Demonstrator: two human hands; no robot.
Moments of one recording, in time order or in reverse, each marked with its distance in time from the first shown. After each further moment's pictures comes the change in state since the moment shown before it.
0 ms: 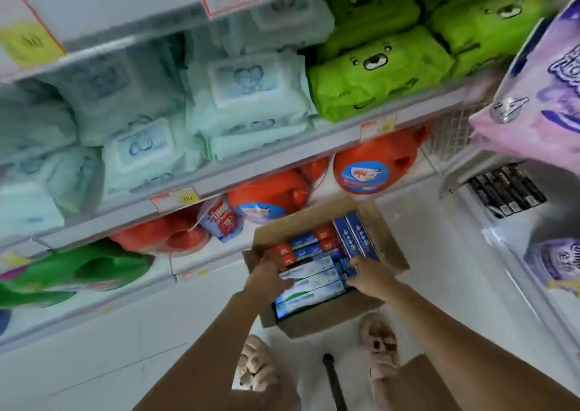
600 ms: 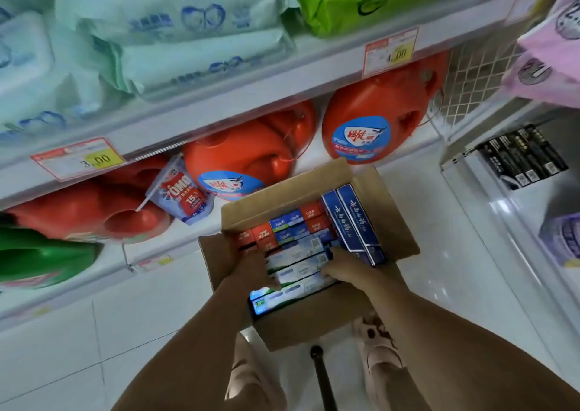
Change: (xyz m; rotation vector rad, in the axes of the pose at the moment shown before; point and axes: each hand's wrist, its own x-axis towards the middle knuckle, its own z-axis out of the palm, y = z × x) left_hand 0.085 -0.054 0.072 0.038 -0.173 -0.037; right_hand 0.091 0.019 0.072 0.365 -0.194 0.201
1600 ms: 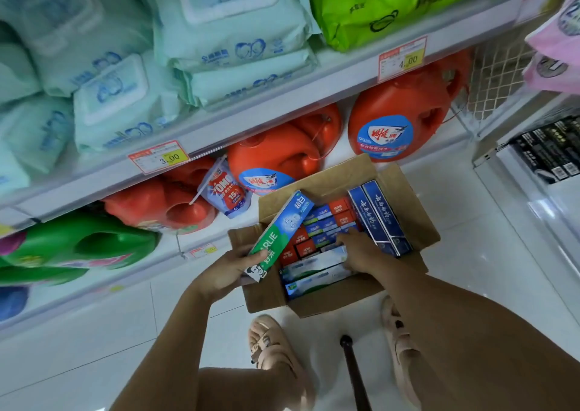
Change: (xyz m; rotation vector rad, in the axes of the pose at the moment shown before) left_hand -0.119 -0.027 -0.069 -0.904 -0.060 -0.158; right_hand -0.009 -0.007 0.006 -0.525 0.171 -0.392
